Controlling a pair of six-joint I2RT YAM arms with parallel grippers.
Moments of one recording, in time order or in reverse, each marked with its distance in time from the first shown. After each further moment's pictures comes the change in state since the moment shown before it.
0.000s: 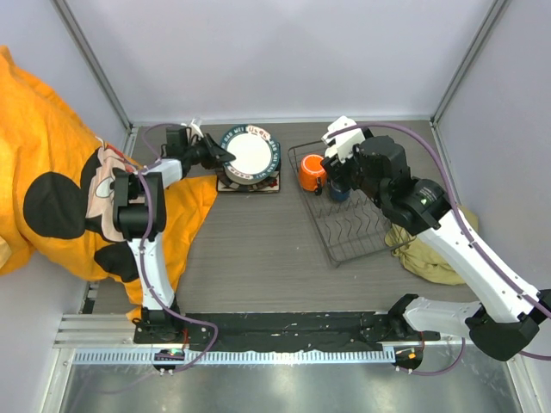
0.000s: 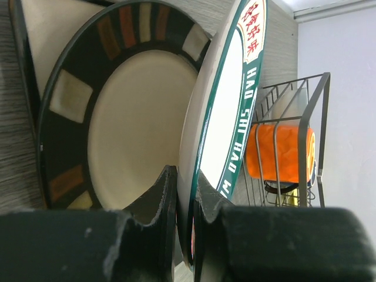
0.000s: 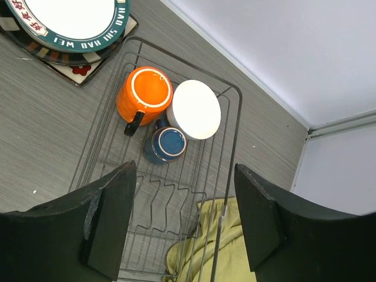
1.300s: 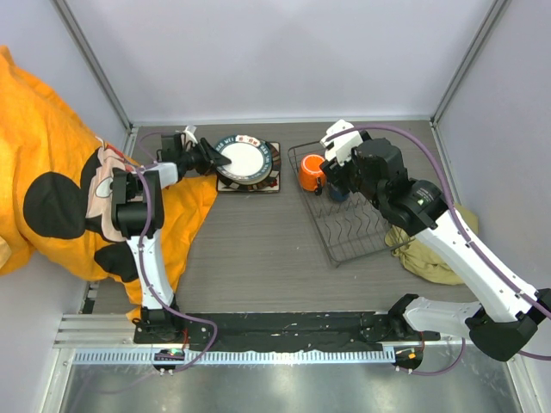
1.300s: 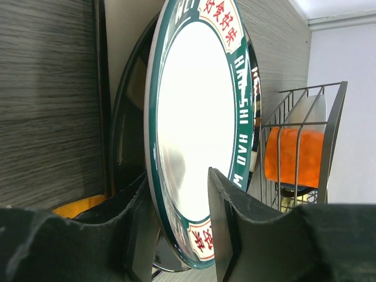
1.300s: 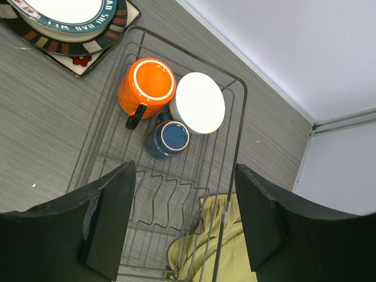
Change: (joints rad) left arm 0.044 0.045 -0.023 -0.001 0.006 0.003; right arm -0.004 -0.003 -0.029 0.001 -0.008 0.003
